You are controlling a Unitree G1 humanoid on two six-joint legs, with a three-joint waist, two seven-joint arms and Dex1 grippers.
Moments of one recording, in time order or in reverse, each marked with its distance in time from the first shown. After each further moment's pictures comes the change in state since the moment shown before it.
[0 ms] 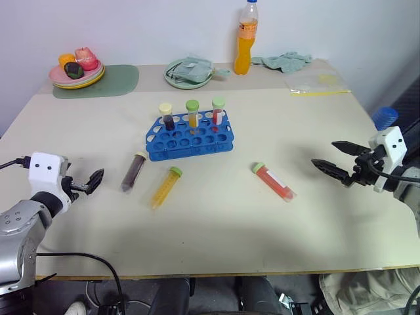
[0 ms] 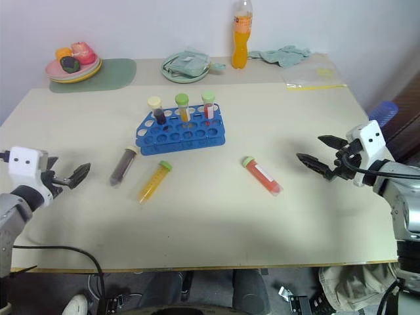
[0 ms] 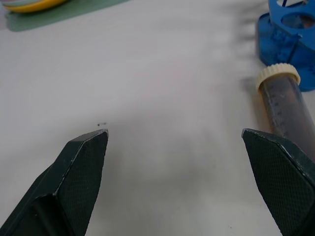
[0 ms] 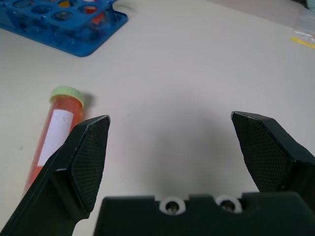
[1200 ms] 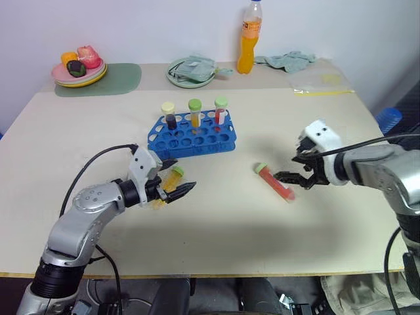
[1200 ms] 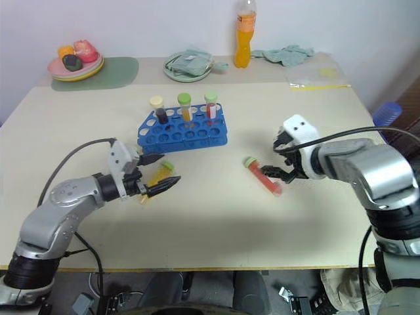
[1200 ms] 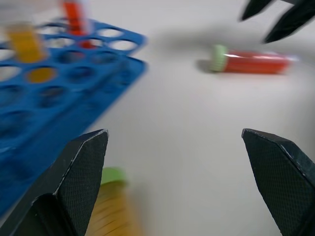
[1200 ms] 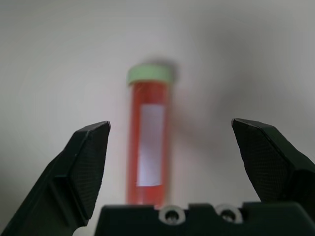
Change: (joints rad) left arm -0.234 -0.070 -0.536 -0.075 -0.074 -0.099 -0.346; right arm -0.462 -0.046 0.489 -0.322 0.077 1.007 -0.253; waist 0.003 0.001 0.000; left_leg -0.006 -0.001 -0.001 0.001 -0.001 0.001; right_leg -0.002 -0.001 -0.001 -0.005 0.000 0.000
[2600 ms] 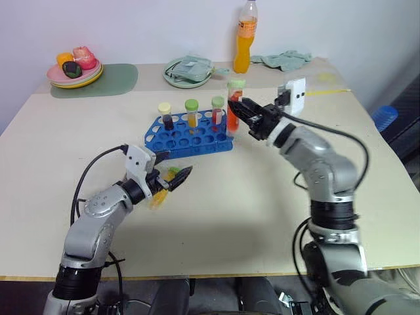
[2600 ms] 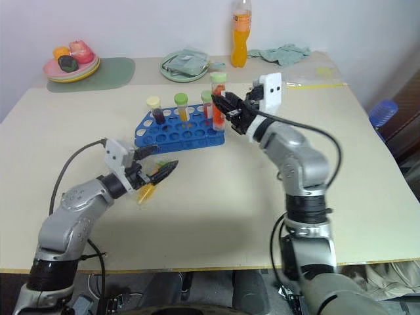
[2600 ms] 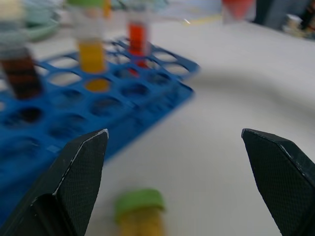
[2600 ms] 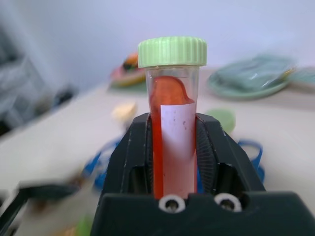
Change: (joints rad) left arm 0.018 -0.156 0.118 0.085 0.030 -0.075 0.196; right arm 0.015 0.749 -0.263 0.259 -0.083 -0.884 -0.260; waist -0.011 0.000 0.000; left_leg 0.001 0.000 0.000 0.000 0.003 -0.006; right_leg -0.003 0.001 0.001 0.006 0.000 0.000
